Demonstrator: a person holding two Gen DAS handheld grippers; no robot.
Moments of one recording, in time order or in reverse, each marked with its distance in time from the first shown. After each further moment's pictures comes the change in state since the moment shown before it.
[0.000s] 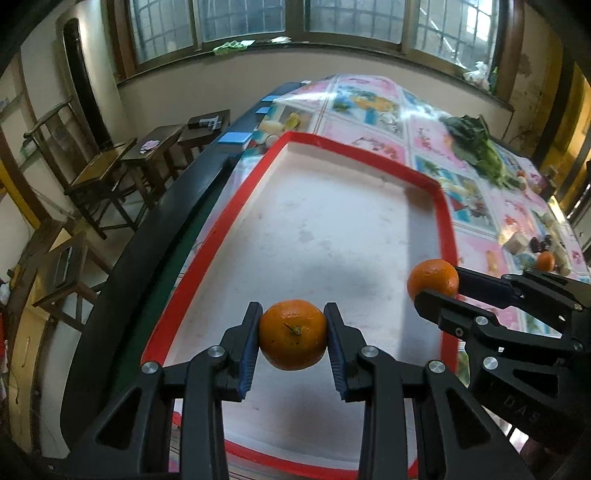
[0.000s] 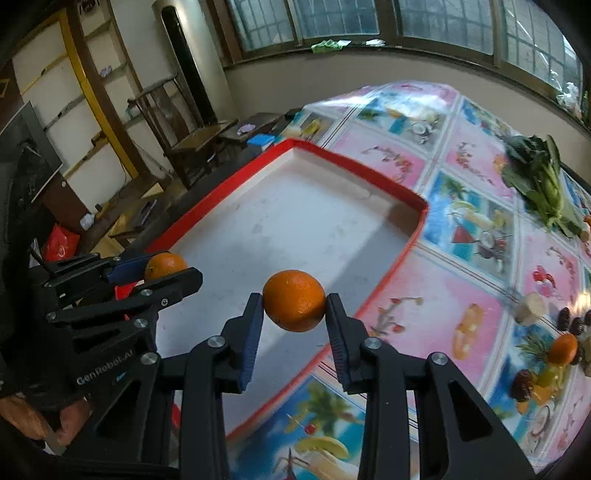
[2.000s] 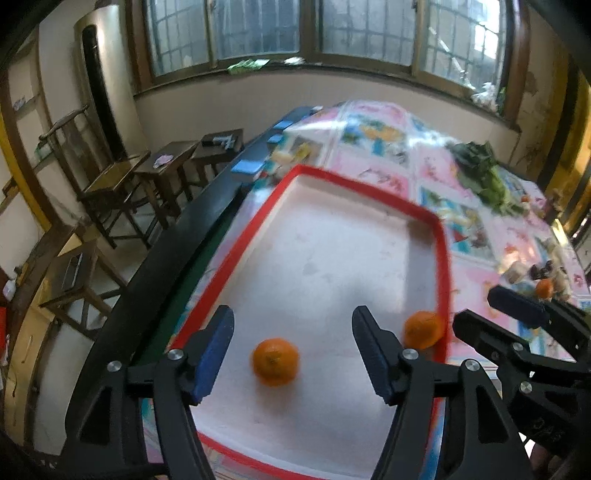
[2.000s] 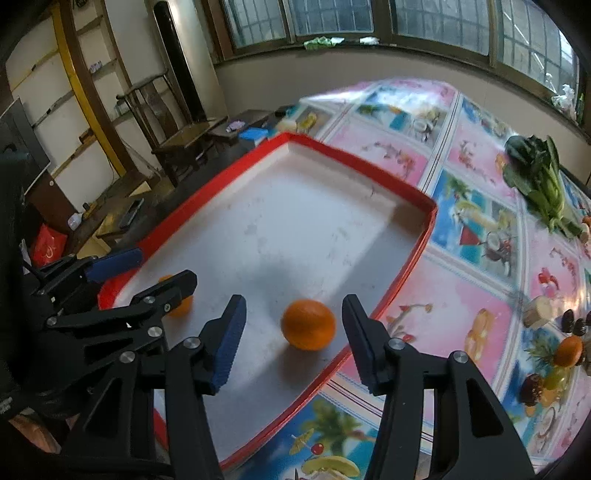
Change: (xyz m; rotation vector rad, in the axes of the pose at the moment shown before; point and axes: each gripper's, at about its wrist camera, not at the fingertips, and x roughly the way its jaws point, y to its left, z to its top) left arm -0.024 -0.010 0.013 -0.031 -0.092 0.012; right arm 0.000 0.006 0.004 0.026 -0.033 -0.048
